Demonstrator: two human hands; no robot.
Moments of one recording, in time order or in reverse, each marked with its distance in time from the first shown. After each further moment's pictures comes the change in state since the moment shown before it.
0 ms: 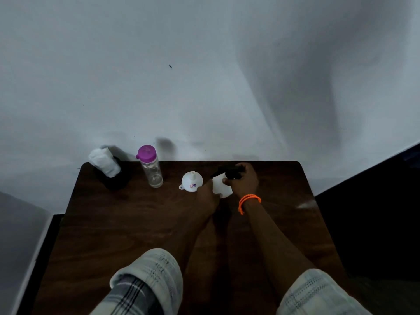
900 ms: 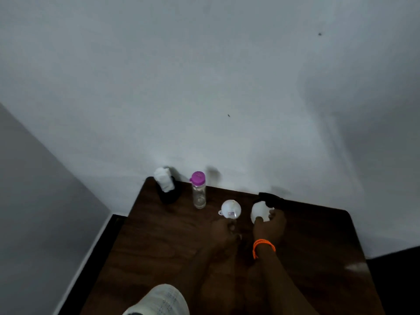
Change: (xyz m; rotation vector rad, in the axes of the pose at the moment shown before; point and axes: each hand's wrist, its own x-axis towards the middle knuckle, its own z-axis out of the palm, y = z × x) left_hand -0.068 -0.020 -0.062 0.025 0.016 -0.030; right_hand -0.040 0.008 0.040 0.021 0.264 -0.063
